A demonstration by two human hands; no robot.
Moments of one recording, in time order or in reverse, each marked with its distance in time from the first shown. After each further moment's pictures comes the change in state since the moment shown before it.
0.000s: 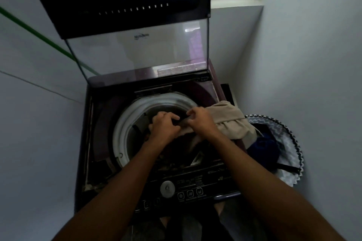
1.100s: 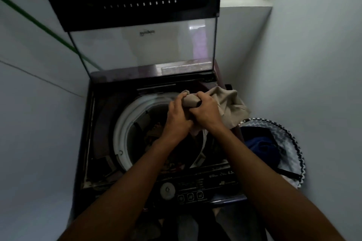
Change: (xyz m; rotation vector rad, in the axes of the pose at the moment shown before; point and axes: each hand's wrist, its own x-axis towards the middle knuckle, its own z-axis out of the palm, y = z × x) left_hand 0.005 0.027 0.012 -0.461 0.127 0.233; right_hand 0.006 -0.035 -0.026 0.126 0.209 -0.135
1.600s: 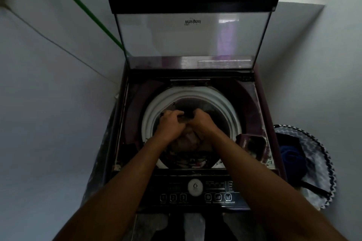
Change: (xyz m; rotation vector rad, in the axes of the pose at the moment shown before) left_hand -0.011 -0.089 -0.088 0.274 -0.108 -0.323; right_hand -0.003 -0.013 0.117 -0.121 -0.557 0.254
